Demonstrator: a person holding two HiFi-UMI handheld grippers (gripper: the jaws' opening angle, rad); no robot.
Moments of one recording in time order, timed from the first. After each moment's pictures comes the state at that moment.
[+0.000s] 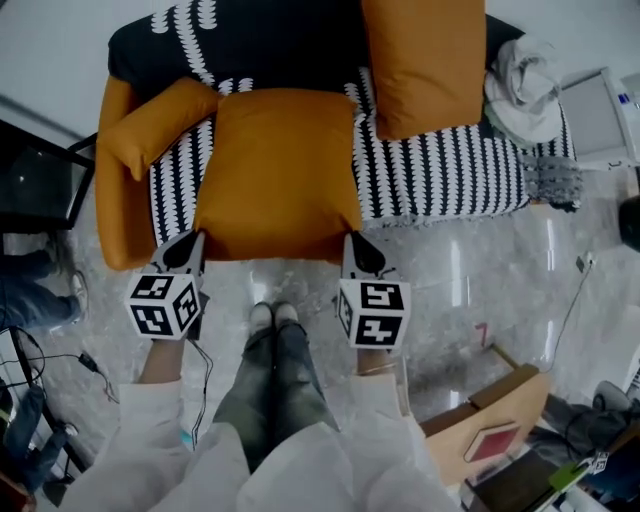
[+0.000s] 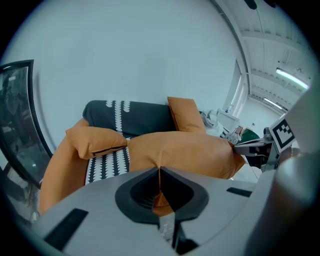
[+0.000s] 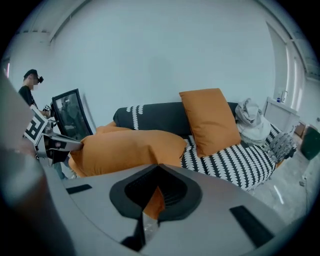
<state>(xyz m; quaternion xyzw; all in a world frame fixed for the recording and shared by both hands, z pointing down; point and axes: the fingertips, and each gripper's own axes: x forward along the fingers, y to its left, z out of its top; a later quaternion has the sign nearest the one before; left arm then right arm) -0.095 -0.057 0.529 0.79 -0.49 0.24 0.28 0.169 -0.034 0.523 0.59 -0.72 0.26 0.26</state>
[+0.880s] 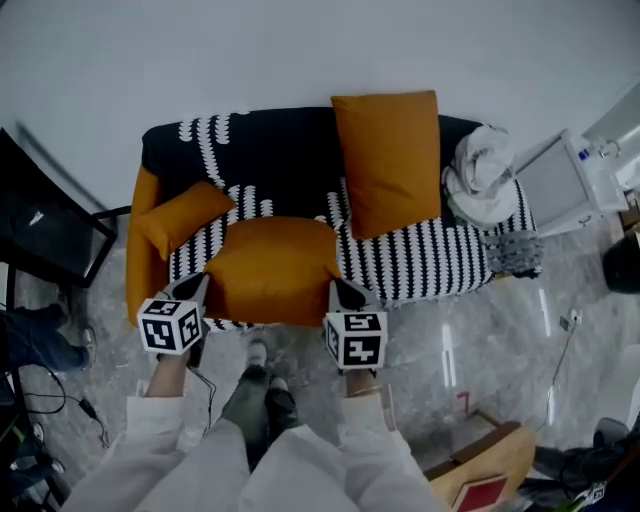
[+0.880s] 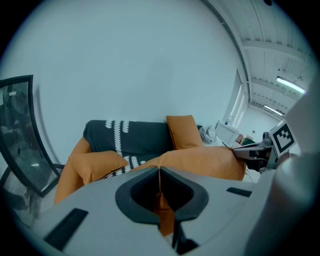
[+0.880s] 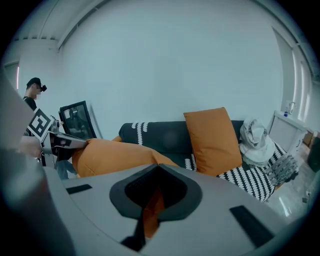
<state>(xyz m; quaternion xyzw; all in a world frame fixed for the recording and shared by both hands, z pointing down) -0.083 -0.109 0.409 0.79 -0.50 0.21 0.27 0.182 -0.091 0.402 0.57 -0.75 0.23 0.24</state>
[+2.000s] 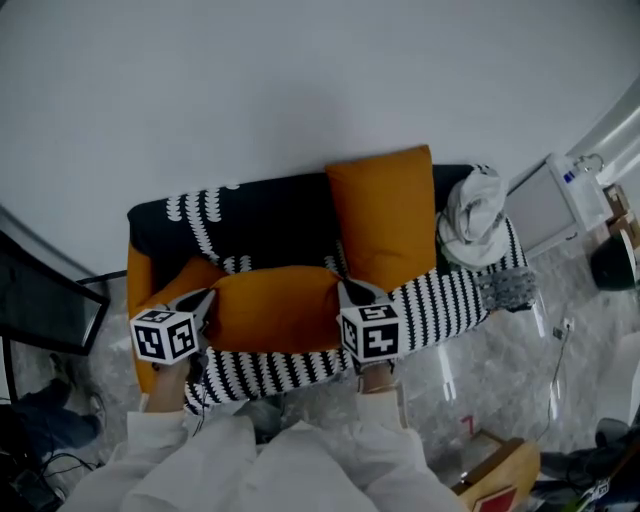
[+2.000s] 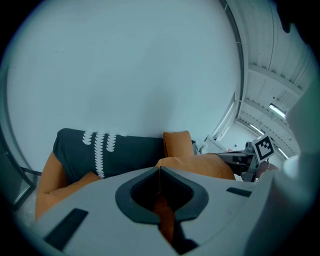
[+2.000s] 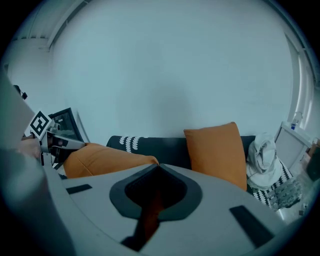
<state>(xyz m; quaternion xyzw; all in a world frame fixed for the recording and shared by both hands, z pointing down) -0.091 -0.314 0.350 0.83 -0.42 0.15 0.33 0.172 -0.300 0.334 0.58 -0.74 0.23 0.25</state>
